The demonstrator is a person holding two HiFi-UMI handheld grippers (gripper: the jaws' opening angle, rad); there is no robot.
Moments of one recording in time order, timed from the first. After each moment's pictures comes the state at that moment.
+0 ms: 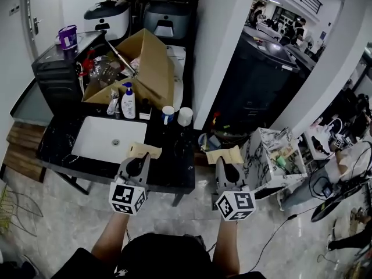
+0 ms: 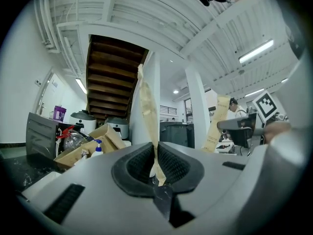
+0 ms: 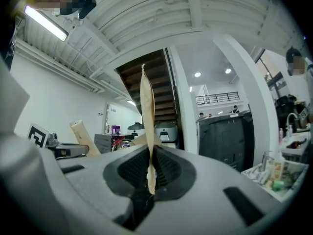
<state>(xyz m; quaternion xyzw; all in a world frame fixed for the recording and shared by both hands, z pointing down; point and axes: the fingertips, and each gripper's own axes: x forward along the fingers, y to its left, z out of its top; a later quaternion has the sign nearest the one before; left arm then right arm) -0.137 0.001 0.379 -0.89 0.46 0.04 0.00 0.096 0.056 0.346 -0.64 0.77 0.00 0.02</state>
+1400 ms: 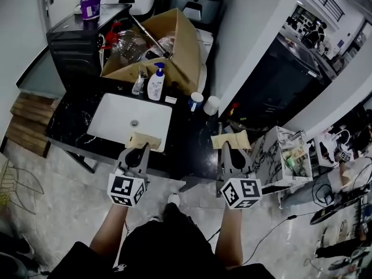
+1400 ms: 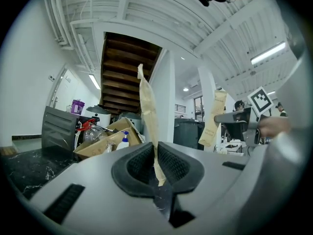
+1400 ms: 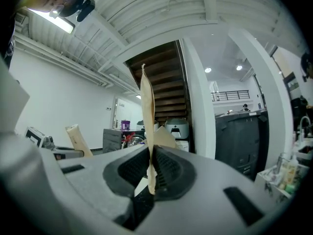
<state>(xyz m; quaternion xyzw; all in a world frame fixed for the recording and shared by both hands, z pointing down) -0.265 -0.016 0.414 -0.87 0.50 0.04 -0.04 -0.021 0.004 0.345 -0.61 0.79 0.00 -0.02</state>
